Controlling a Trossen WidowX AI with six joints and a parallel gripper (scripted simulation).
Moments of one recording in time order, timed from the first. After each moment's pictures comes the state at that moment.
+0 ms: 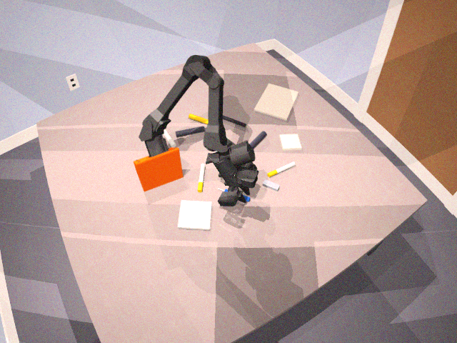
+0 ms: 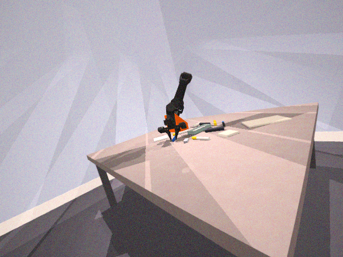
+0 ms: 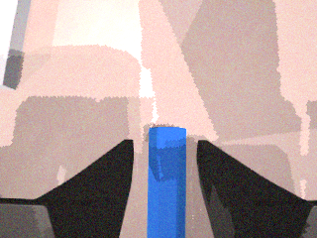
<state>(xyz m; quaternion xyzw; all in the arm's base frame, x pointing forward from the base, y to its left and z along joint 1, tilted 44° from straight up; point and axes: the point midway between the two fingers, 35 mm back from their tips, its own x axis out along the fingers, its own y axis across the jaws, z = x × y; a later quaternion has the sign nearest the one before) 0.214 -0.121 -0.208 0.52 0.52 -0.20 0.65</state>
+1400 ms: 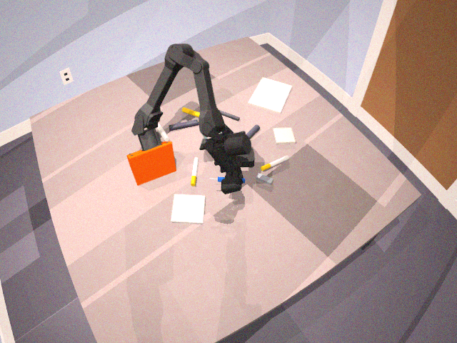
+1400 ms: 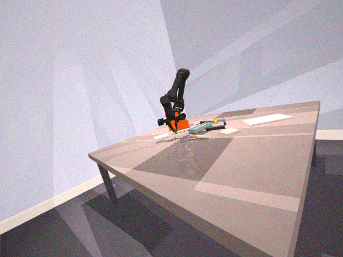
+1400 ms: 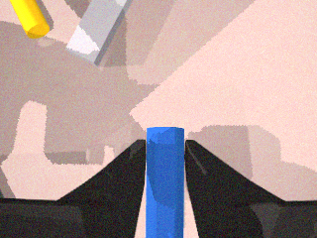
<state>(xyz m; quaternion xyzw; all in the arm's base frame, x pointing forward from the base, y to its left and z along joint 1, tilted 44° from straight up) 0.219 -0.149 -0.169 0.45 0.52 -0.04 0.73</state>
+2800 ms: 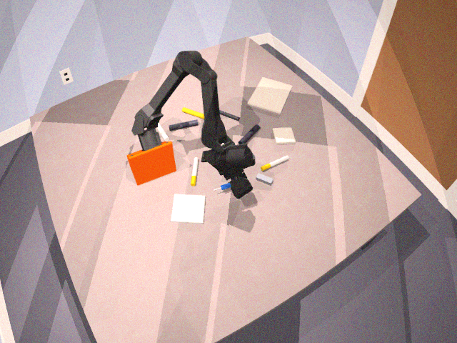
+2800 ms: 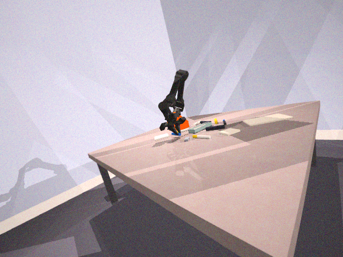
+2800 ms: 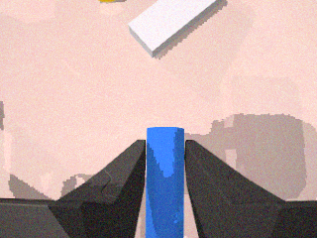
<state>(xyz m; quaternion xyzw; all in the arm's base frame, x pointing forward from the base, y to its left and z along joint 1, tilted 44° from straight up) 0.233 -0.126 -0.182 0.36 0.45 0.11 0.81</state>
